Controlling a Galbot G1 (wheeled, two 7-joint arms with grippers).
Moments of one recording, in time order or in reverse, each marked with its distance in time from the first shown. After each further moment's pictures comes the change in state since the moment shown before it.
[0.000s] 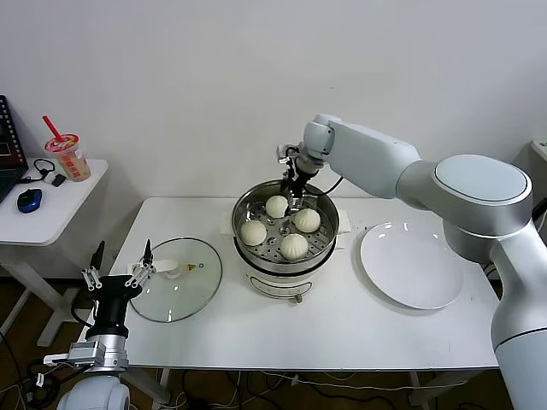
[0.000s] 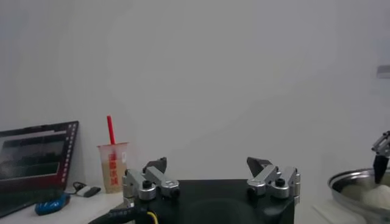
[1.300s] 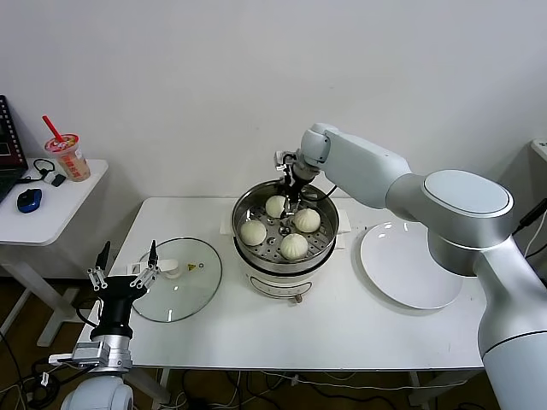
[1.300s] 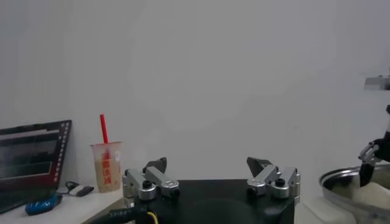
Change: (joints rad) left arm 0.002 0.002 0.016 0.001 0.006 0.000 0.003; right arm -0.066 0.026 0.099 -0.057 -0.088 0.018 0.004
